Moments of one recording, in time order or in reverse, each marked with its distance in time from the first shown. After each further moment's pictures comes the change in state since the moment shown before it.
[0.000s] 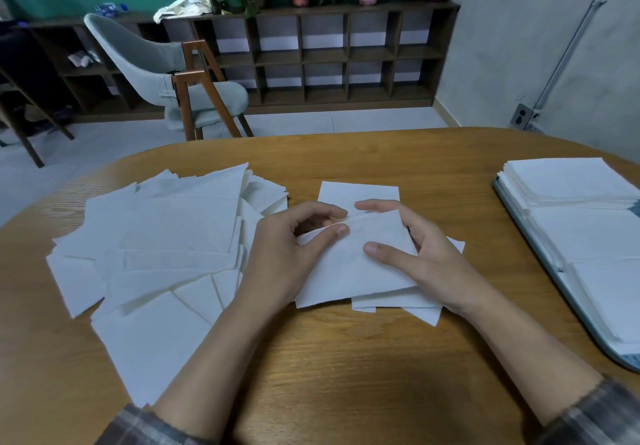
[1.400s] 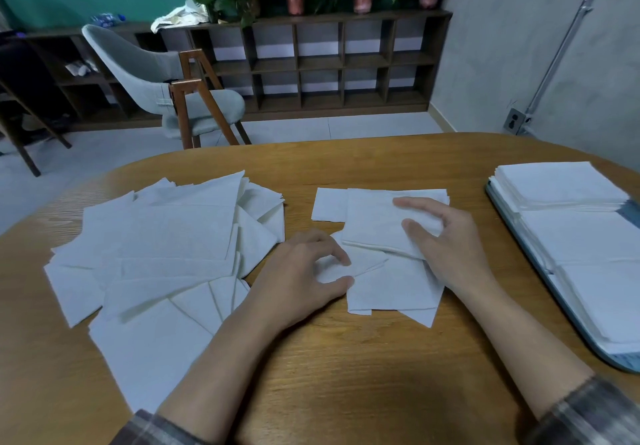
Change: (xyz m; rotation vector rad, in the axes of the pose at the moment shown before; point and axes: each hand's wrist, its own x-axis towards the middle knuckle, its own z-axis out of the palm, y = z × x) left_hand -0.003 -0.027 0.009 0.471 -0.290 0.103; right_hand 0.012 0.022 -0.032 -0.378 0.478 -0.054
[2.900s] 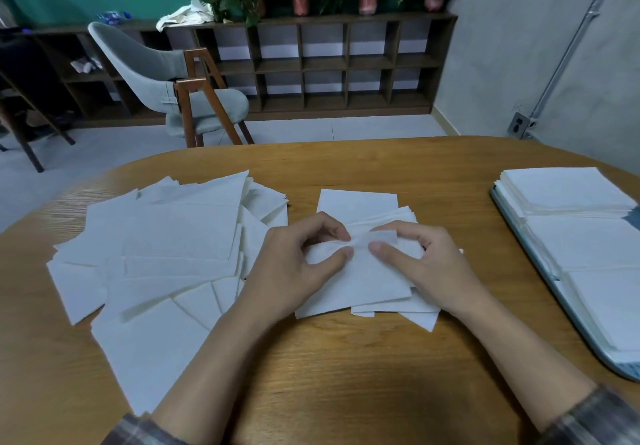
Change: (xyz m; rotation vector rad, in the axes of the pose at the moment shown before) left_hand -0.003 0.020 -0.024 -0.371 0.175 -0.023; right_hand -0.019 -0.028 0.012 0.266 -0.355 0.029
